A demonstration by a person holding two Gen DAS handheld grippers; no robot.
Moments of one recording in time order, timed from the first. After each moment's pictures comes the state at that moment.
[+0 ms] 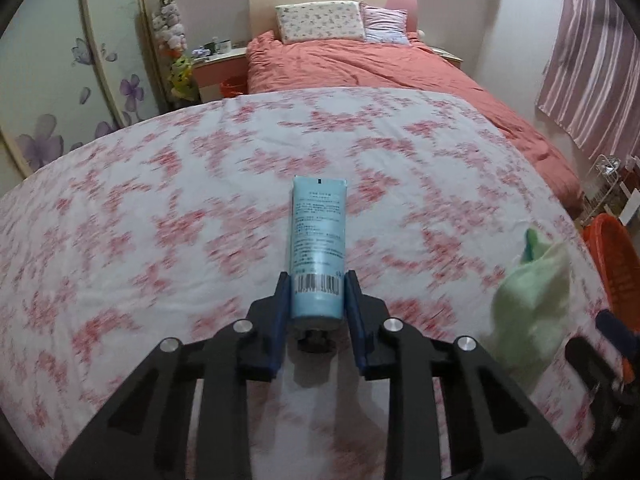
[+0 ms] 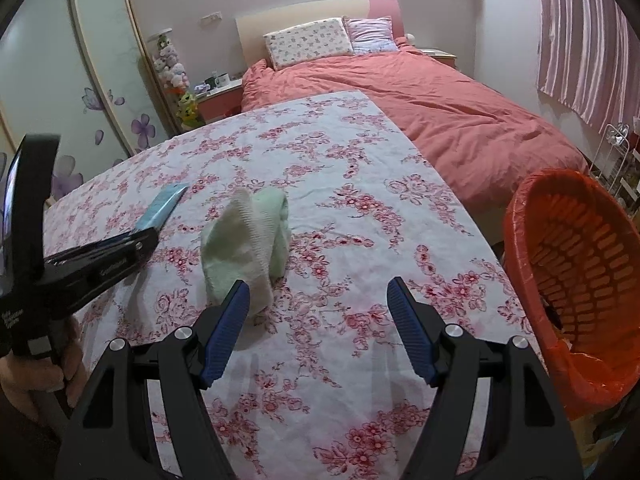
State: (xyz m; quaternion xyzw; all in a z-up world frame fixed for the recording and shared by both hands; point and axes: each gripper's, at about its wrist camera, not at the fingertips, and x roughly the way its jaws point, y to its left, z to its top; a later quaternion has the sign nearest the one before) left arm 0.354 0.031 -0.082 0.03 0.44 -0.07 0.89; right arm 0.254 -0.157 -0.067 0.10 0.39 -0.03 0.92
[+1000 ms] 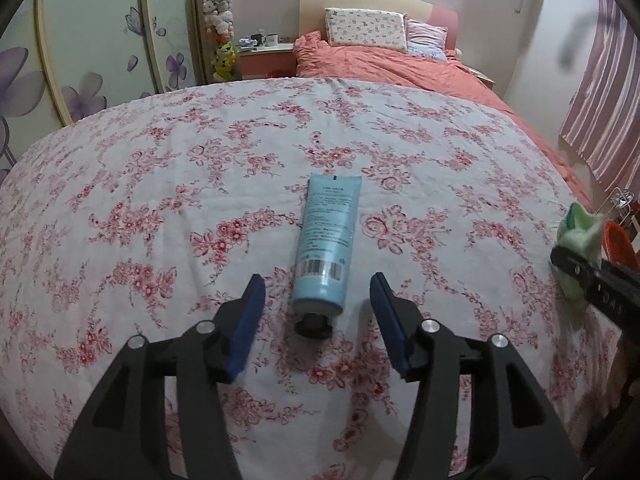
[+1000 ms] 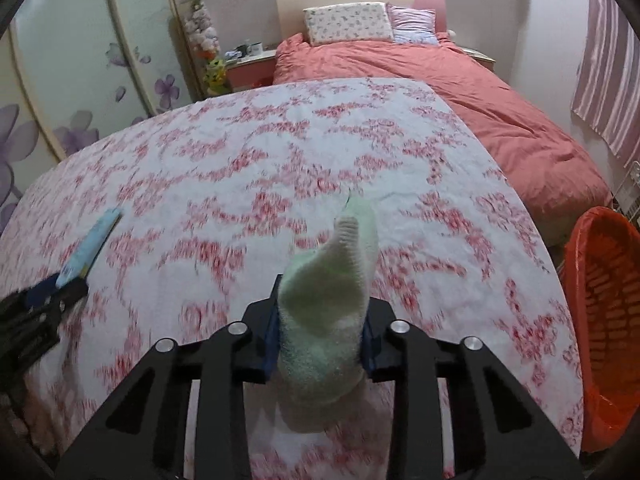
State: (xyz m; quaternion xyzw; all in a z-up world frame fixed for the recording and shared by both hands) left arm 0.292 0.127 -0.081 -0.02 0.44 -0.02 0.90; right arm 0.288 -0.118 -0.077 0.04 0.43 0.02 0.90
